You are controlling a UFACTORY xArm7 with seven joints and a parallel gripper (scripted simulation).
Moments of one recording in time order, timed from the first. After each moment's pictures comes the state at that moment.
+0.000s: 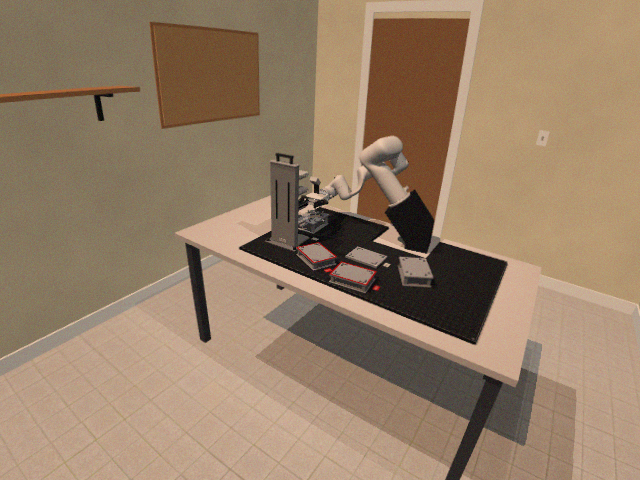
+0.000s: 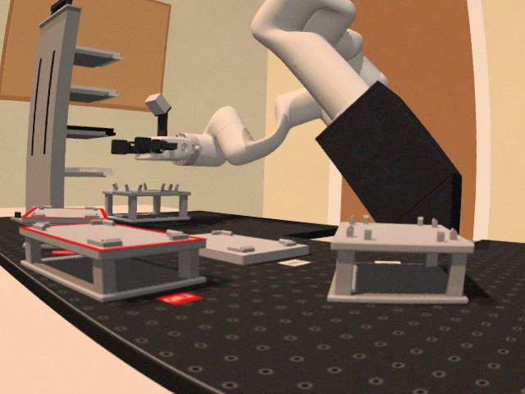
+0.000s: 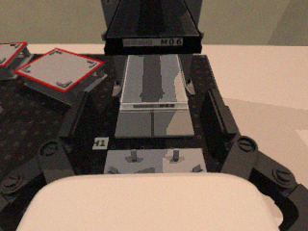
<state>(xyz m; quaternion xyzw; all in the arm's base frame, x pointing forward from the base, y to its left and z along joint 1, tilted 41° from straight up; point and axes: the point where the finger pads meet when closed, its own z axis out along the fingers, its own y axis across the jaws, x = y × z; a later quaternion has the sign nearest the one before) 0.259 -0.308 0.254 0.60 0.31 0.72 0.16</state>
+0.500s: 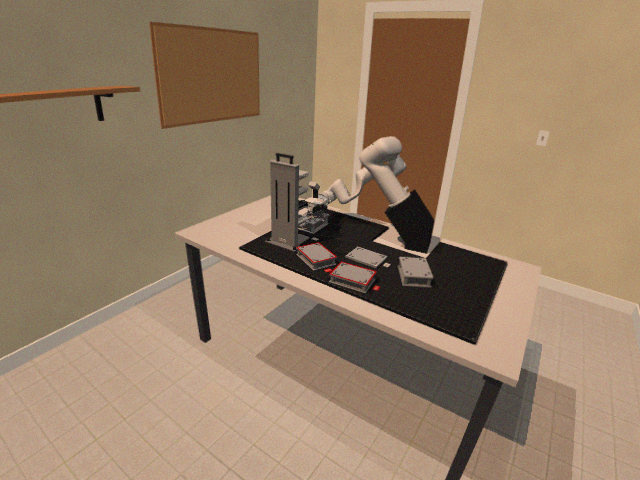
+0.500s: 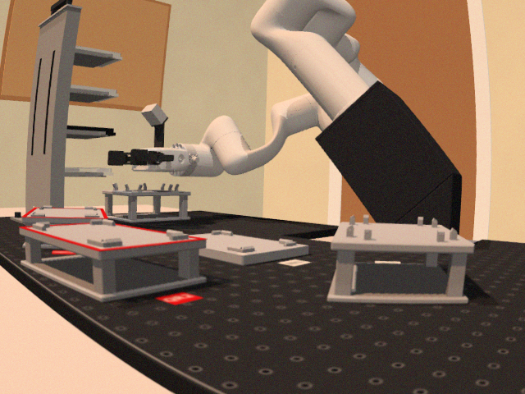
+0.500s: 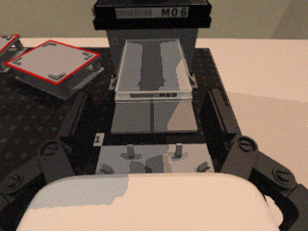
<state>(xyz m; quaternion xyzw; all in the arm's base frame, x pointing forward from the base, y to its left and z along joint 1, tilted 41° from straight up) 0.272 -0.321 0.236 0.60 0.31 0.72 0.16</state>
